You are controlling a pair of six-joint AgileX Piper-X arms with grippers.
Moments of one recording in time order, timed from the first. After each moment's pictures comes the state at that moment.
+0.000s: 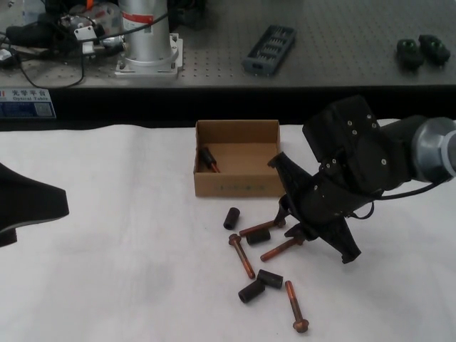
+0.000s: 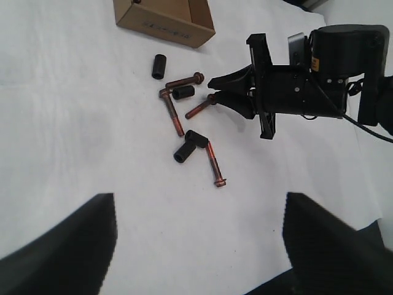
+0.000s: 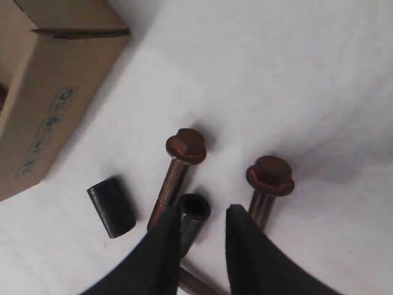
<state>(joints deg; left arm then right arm) -4.3 43.3 -46.4 43.6 35.4 -20.8 34.4 105.2 -63.0 24.5 -5.8 77.4</state>
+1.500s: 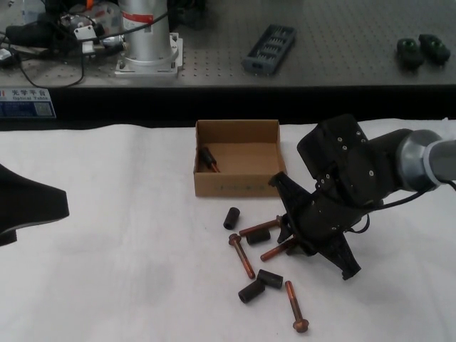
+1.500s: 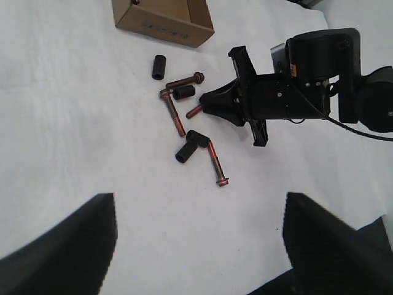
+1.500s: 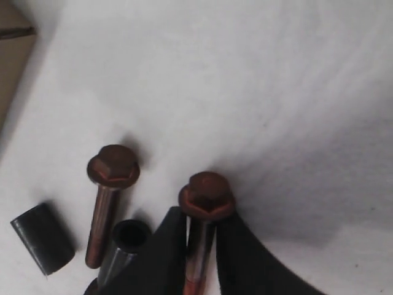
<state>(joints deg) -4.3 43.3 -46.4 43.6 35.4 -19.5 34.4 109.7 -63.3 25.5 -5.8 79.3</state>
